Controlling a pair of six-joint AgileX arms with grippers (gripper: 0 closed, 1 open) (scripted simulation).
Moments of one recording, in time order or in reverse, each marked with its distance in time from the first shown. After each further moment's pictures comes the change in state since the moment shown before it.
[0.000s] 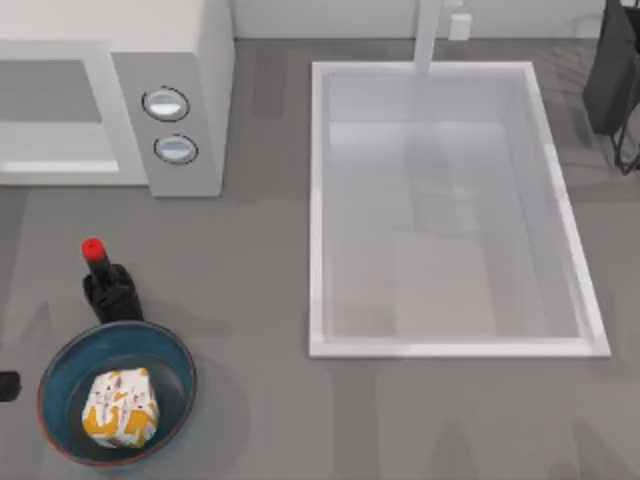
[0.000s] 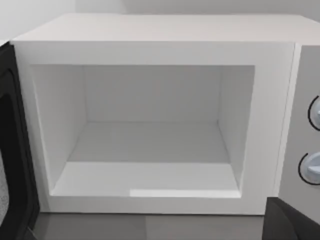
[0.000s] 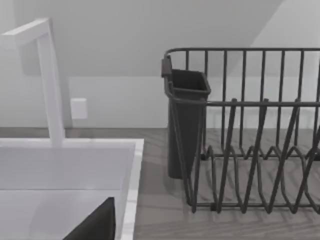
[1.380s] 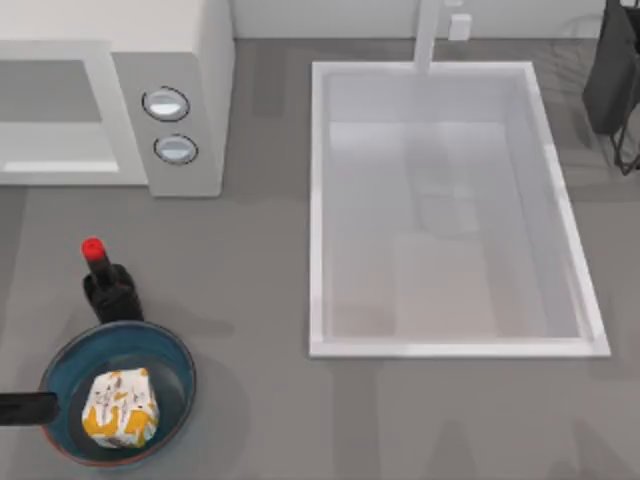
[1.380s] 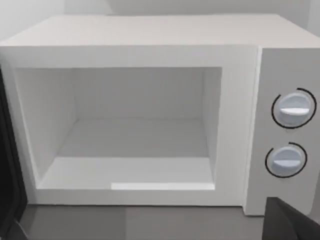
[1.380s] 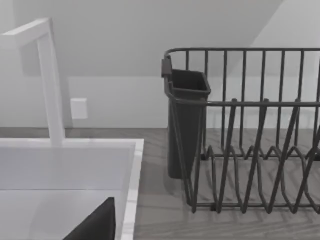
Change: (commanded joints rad) left arm -0.703 -0.055 0.090 -0.151 -0.703 -0.006; right arm 0.000 0.000 0.000 0.000 0.000 0.000
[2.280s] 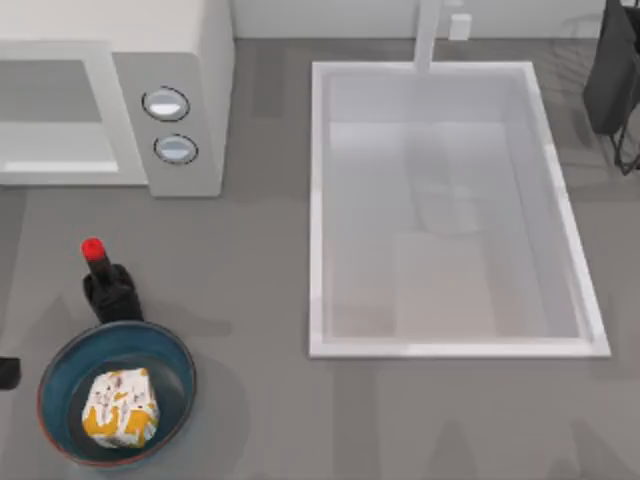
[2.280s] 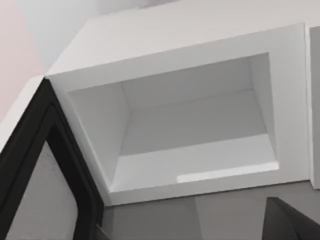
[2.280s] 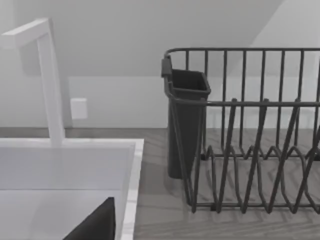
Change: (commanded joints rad) left arm 0.229 0.322 0.220 -0.048 0.151 0.179; right arm 0.000 0.000 0.000 0.000 0.000 0.000
